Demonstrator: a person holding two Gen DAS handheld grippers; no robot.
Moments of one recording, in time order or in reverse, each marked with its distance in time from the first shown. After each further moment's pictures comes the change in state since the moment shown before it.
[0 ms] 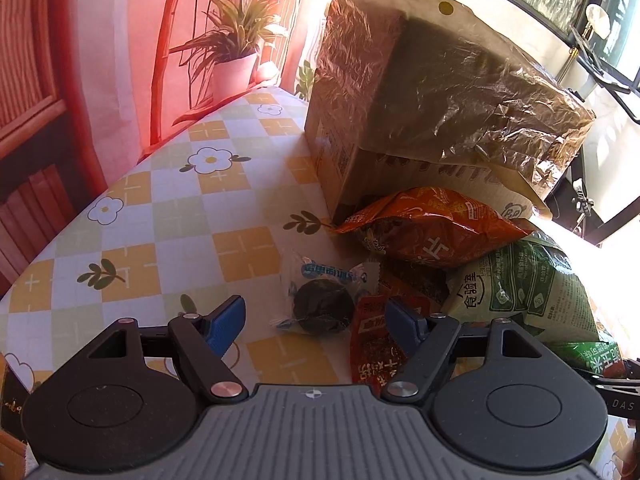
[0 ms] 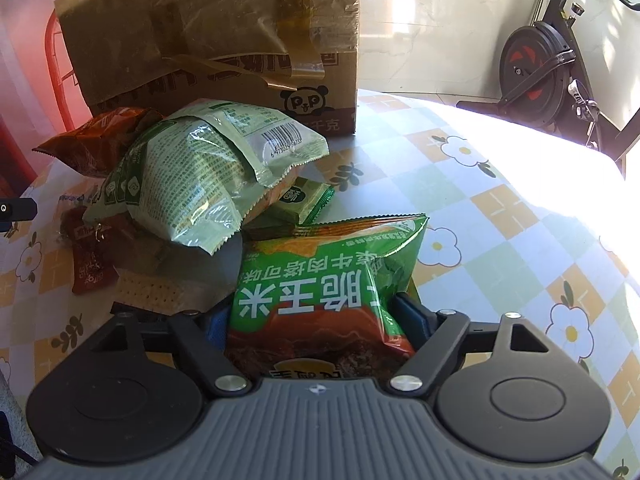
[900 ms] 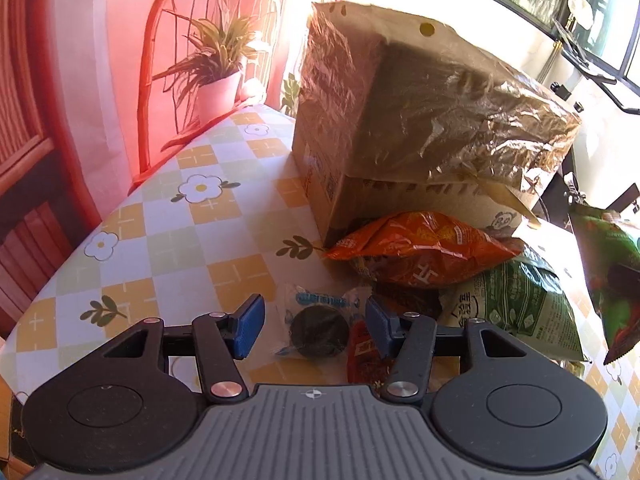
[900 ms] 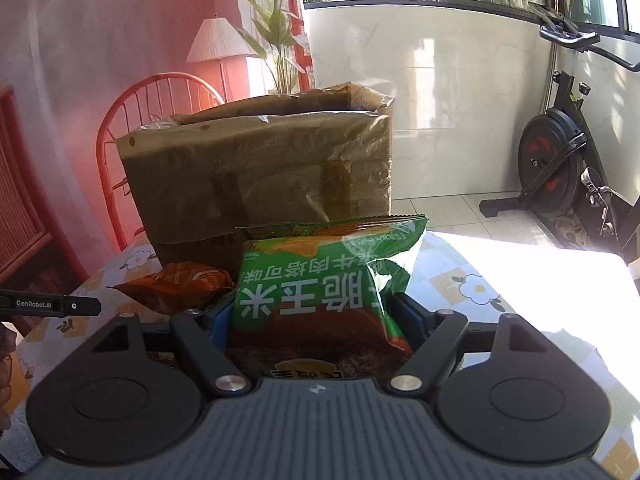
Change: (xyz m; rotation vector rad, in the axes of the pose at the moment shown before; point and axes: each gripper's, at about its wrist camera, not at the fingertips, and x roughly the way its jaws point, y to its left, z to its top) left arm -0.001 -0.009 0.014 0.070 -0.005 -0.029; right arm -0.059 0.030 0.057 -0.031 -0.291 0.114
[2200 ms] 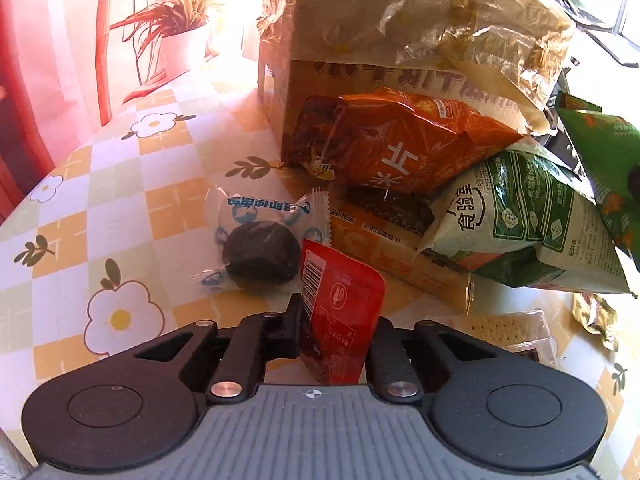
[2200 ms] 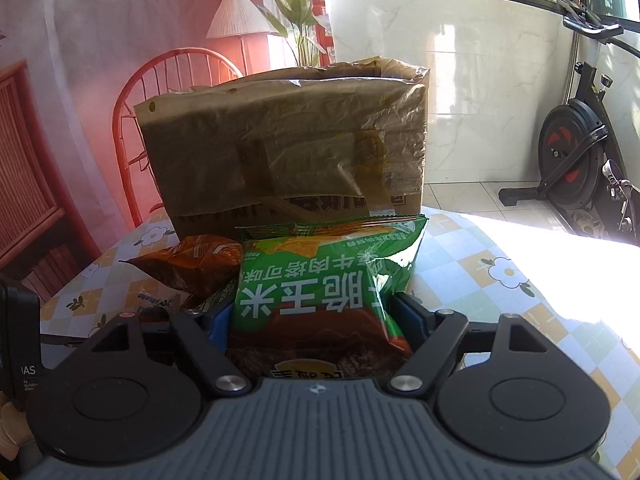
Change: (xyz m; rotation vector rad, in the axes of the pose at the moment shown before) left arm 0.054 -0.027 -0.050 0.036 0.046 0.008; right arm 0.016 0.005 -0.012 -0.011 0.047 0.028
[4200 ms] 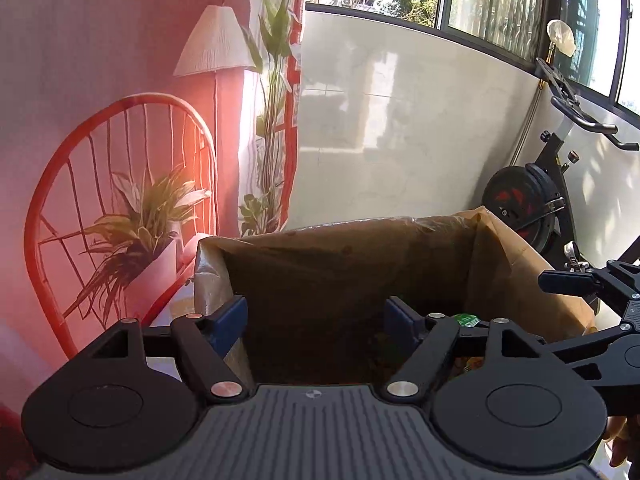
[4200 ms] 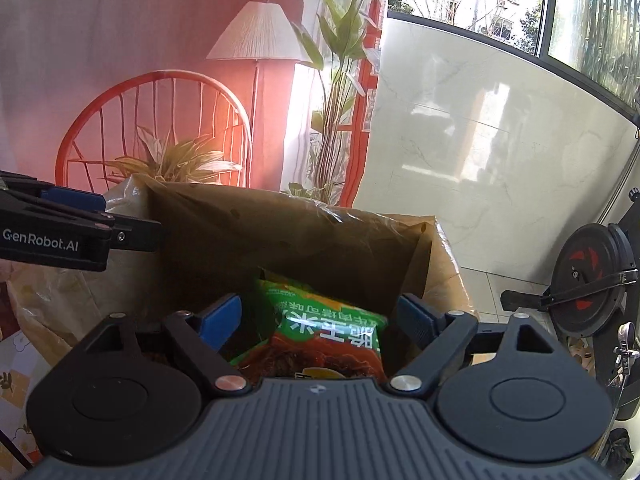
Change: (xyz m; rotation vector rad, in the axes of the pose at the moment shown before) left arm -0.017 -0.034 0.283 0.061 -0.222 0.004; right arm 0.137 -0.003 0.212 -0.257 -0.004 -0.006
